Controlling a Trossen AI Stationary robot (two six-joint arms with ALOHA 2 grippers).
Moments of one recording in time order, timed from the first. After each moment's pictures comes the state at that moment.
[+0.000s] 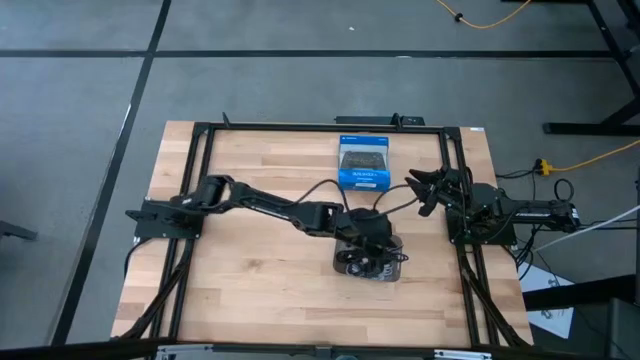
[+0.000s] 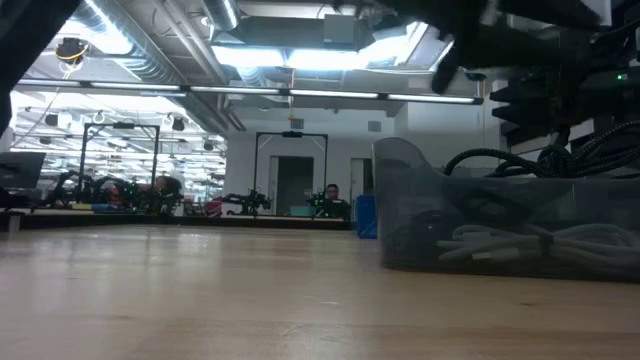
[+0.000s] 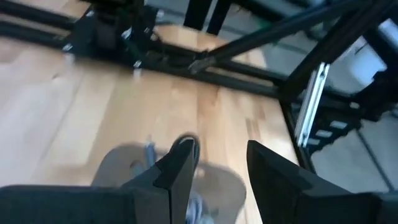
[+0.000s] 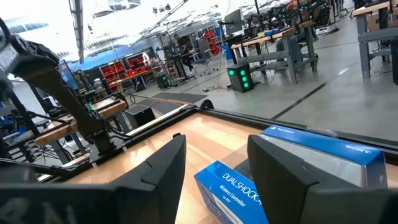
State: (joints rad) left arm -0.15 2.20 1.86 -0.07 0.04 -0.35; right arm 0.00 0.02 0.01 0.08 0.52 0.33
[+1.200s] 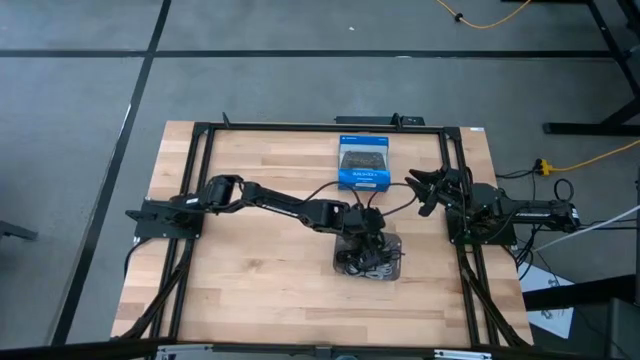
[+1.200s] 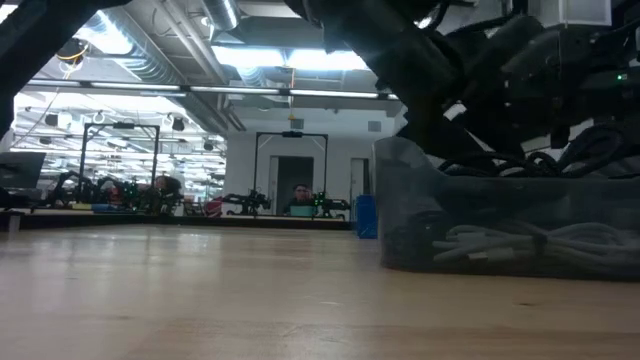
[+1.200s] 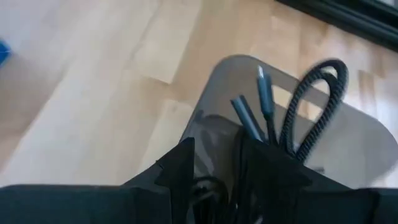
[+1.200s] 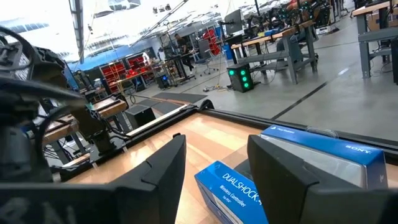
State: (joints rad) left arm -0.11 2.28 1.86 -0.27 -0.09 -0.44; right arm 0.00 0.02 0.01 0.08 0.52 0.33
